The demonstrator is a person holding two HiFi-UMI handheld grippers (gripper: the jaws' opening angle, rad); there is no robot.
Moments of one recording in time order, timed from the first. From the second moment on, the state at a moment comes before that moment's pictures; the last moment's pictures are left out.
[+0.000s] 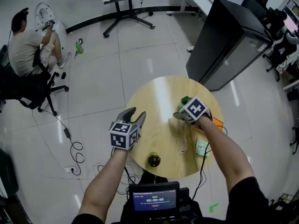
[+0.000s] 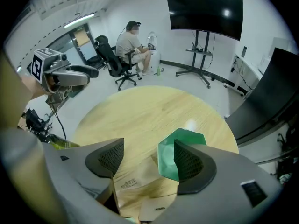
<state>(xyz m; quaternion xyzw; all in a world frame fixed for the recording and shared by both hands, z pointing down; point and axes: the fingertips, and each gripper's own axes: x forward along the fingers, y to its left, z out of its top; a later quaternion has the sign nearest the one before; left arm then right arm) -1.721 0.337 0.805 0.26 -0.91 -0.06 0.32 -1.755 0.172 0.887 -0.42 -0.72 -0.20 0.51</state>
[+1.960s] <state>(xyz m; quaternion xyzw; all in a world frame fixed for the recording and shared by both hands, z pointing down) -1.516 0.238 0.467 0.33 -0.93 -0.05 0.15 -1.532 0.051 0.494 -0.35 -0.88 -0.18 0.27</state>
